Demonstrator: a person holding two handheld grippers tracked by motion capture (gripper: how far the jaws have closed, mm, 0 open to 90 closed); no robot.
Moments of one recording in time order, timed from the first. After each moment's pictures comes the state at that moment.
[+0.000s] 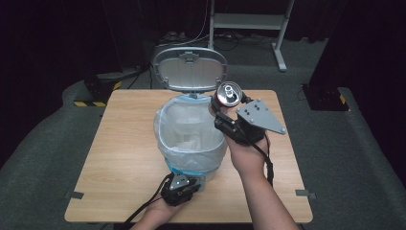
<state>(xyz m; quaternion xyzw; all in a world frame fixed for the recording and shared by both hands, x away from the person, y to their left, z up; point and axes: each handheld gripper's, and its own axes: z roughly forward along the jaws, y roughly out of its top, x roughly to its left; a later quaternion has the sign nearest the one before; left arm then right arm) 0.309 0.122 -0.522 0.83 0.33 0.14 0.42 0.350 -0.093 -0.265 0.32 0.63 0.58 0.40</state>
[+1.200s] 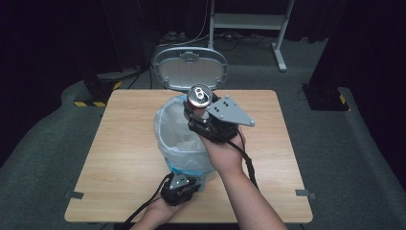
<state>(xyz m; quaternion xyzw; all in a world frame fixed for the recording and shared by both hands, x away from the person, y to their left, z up) 0.310 0.123 -0.522 0.83 0.33 0.14 0.43 0.357 -0.042 -0.269 0.29 0.67 0.59 0.34</state>
